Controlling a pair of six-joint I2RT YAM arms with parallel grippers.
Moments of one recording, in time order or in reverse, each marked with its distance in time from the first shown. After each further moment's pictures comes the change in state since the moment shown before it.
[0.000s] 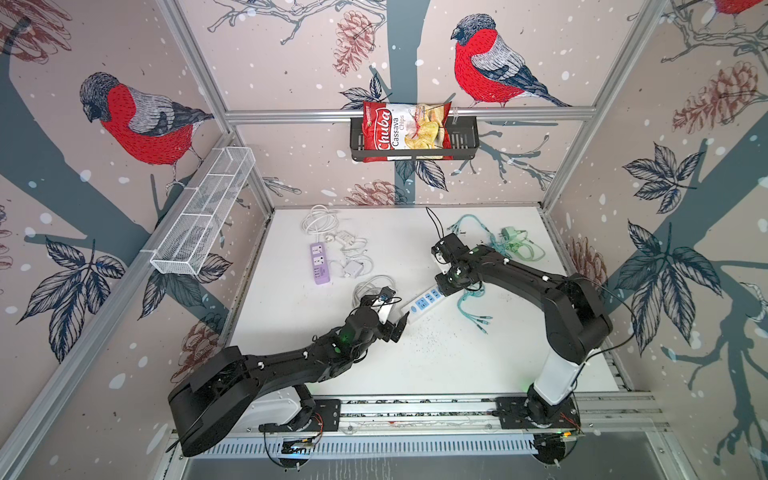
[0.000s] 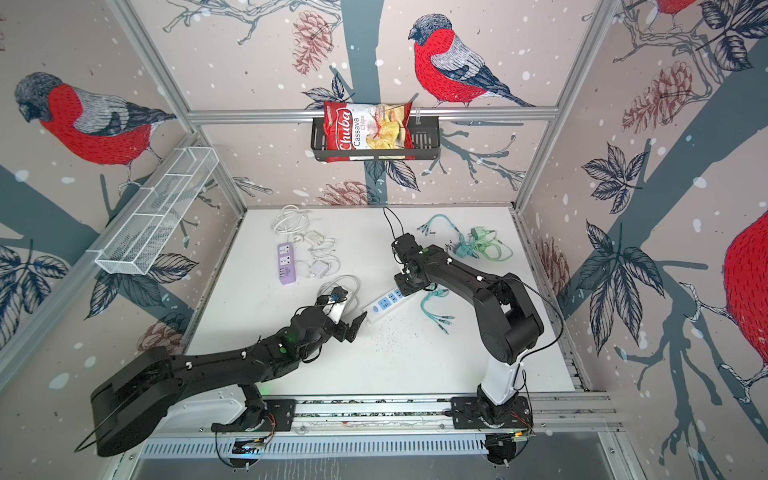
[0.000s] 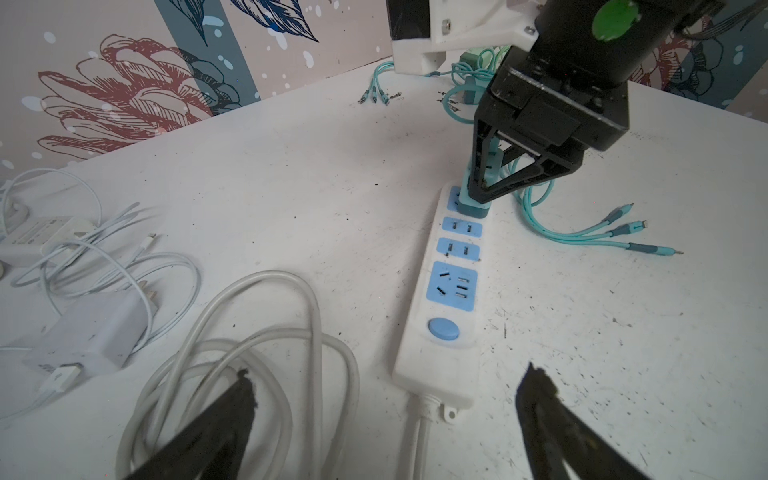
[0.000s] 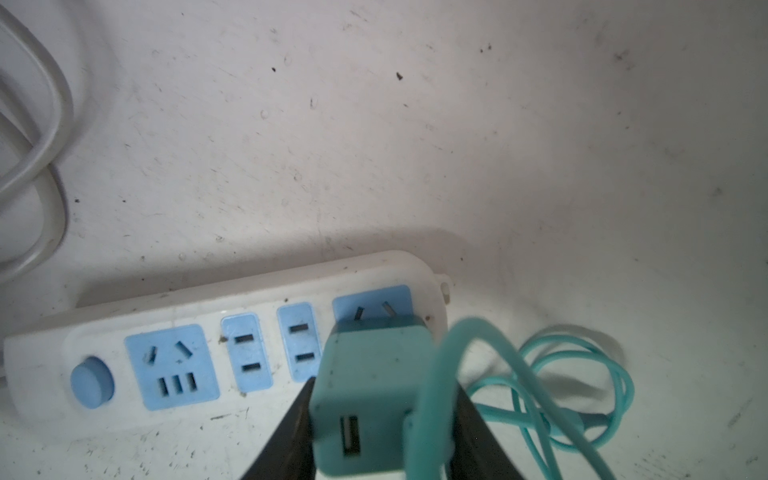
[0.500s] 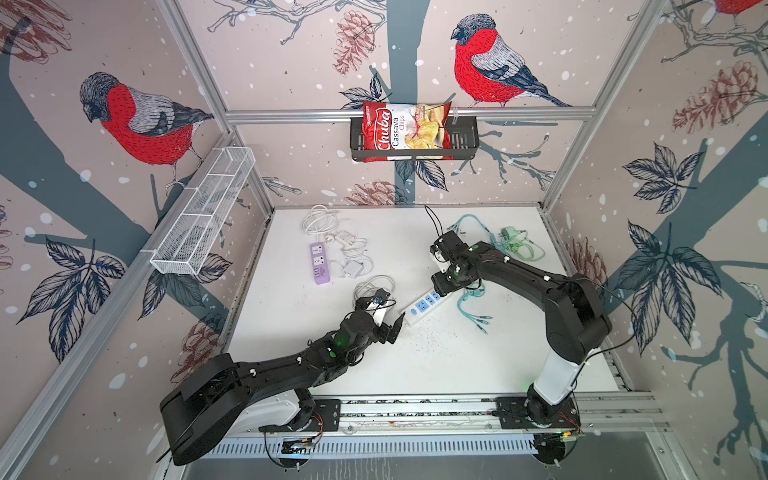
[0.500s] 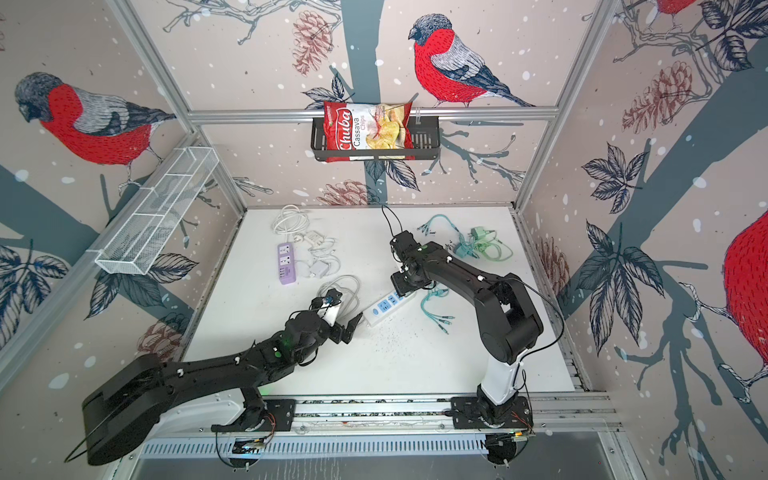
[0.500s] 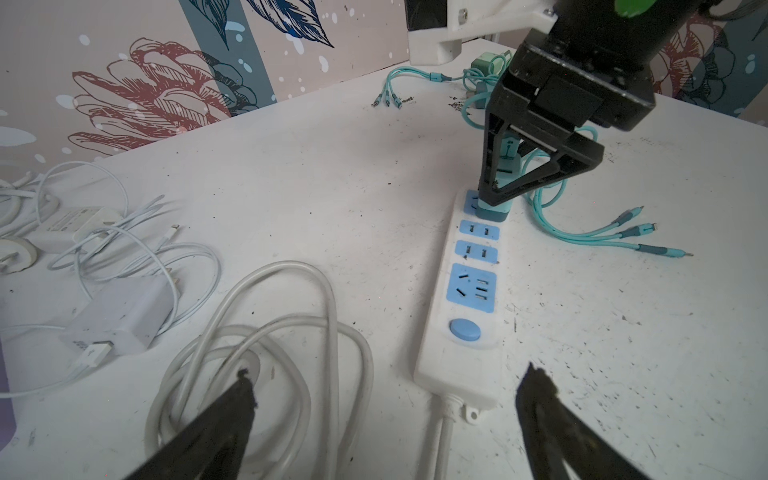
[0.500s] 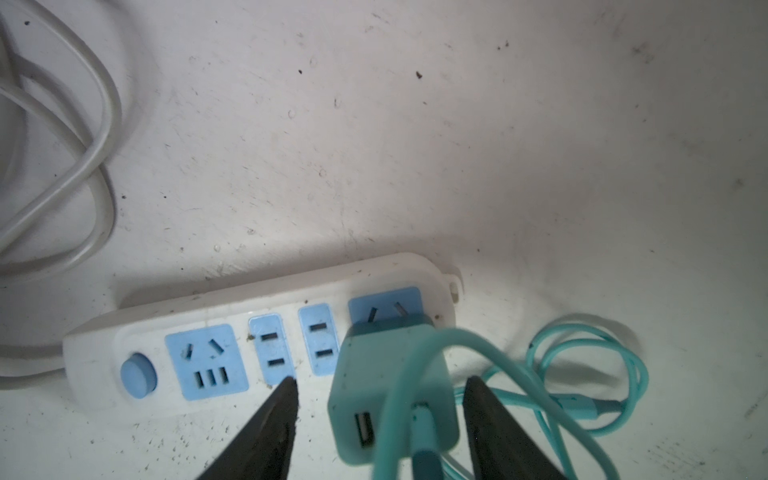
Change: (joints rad) left arm 0.000 -0.061 -0.046 0.000 -0.033 -0.006; right arm 0.007 -0.011 0.036 -0.047 -0.034 0.017
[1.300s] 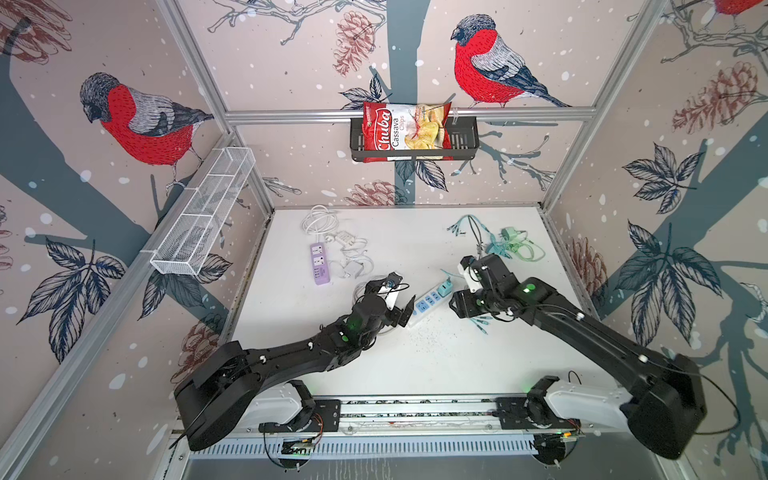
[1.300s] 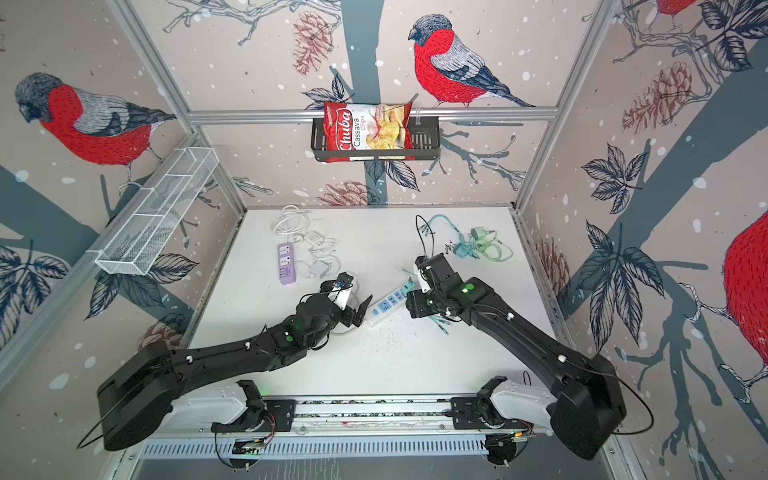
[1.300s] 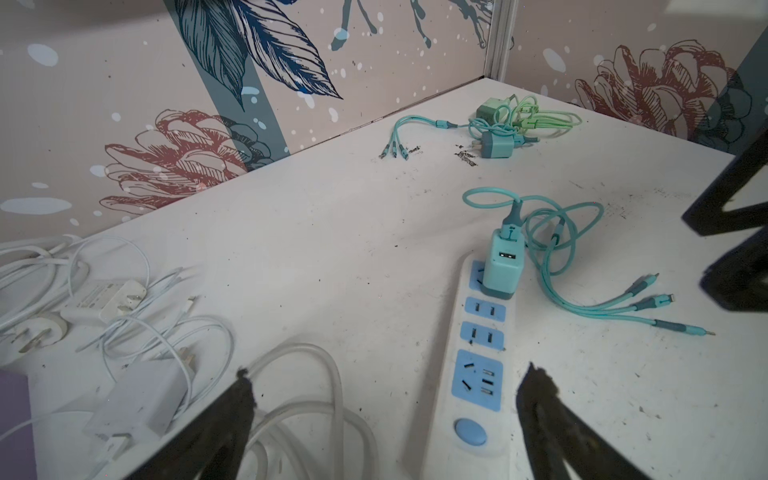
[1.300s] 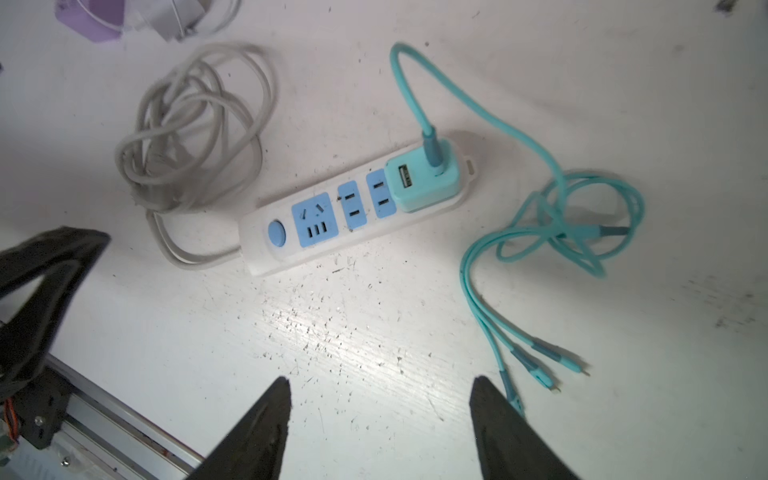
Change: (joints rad) left arm 0.000 0.112 0.212 -0.042 -0.034 0.065; right arm 0.024 -0.632 -0.381 0.044 -0.055 0.254
